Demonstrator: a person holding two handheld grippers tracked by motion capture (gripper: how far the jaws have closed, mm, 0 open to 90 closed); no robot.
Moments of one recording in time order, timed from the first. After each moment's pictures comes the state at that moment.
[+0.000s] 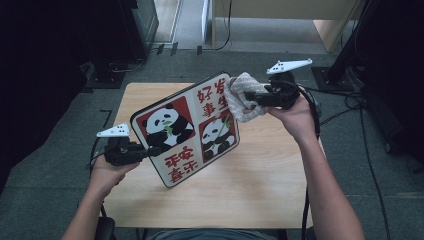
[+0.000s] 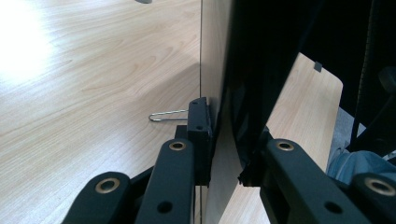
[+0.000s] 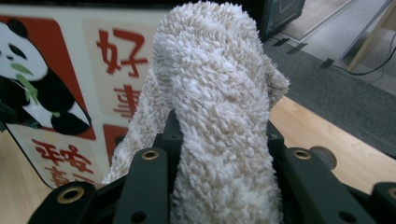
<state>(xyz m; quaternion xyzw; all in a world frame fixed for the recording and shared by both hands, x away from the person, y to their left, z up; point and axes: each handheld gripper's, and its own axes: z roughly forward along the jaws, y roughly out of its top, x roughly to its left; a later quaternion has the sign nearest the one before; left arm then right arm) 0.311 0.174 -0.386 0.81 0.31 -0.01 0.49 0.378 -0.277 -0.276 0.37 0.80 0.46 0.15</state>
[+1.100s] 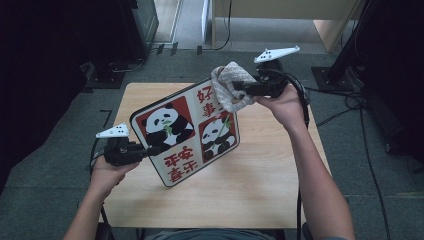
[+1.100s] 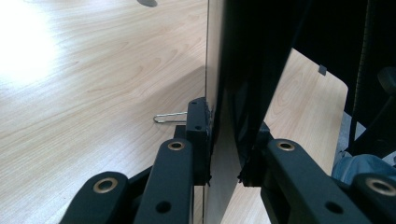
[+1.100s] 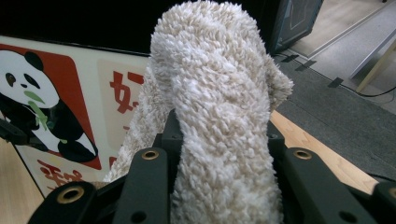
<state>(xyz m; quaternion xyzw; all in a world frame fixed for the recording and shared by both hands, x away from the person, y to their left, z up) 0.311 0.176 -0.389 0.81 0.32 0.00 0.49 0.398 -0.252 -0.260 0.34 0.80 0.47 0.15</state>
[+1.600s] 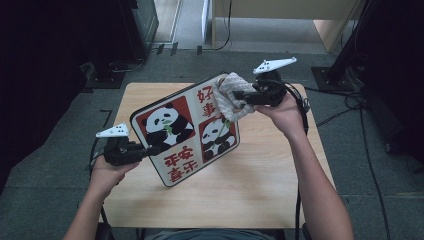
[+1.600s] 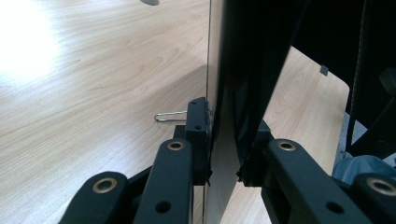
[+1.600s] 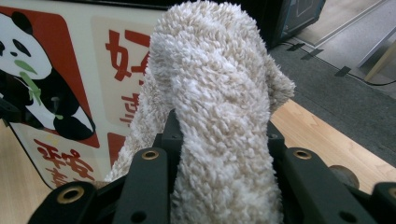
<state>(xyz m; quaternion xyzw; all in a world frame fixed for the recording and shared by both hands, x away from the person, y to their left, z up) 0.311 0.176 -0.388 0.81 0.32 0.00 0.49 0.393 -0.254 -0.286 0.34 0.81 0.46 0.14</state>
